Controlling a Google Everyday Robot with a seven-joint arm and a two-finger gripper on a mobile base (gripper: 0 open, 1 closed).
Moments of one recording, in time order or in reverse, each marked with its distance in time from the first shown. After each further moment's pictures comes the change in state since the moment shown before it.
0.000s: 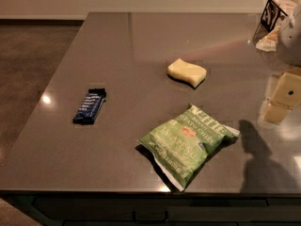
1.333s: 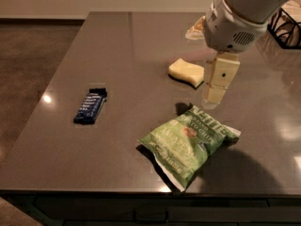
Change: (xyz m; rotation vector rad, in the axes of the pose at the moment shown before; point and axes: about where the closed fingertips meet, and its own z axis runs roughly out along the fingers) arm -0.116 -0.016 0.035 -0.066 -0.160 -0.316
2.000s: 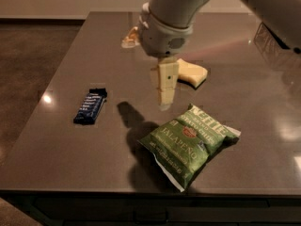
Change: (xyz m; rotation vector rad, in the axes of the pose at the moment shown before) arm -0.100 -0.010 0.058 -0.096 -0.059 -0.383
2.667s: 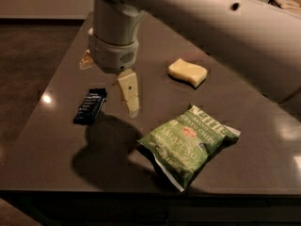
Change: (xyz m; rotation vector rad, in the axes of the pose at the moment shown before) arm -0.061 -0.028 0.071 -0.117 0.012 -0.271
